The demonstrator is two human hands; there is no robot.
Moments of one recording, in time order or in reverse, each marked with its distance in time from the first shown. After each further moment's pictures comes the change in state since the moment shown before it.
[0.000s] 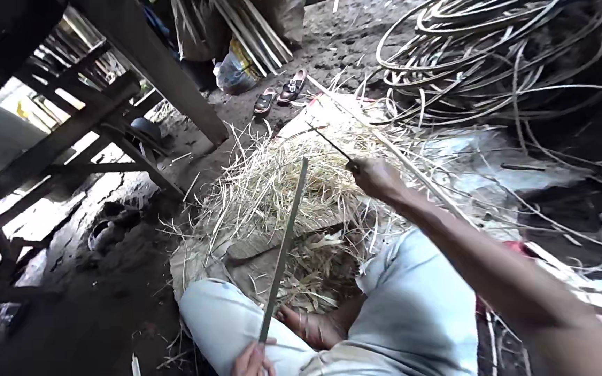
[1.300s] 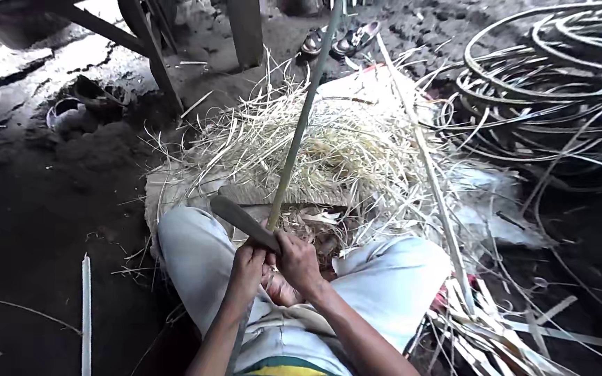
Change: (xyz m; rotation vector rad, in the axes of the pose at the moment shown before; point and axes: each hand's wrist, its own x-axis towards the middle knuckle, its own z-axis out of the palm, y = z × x) left_hand 0.069 0.066 0.044 -0.471 0.230 0.176; right_hand -0.189 -0.121 0.147 0.151 0.224 -0.652
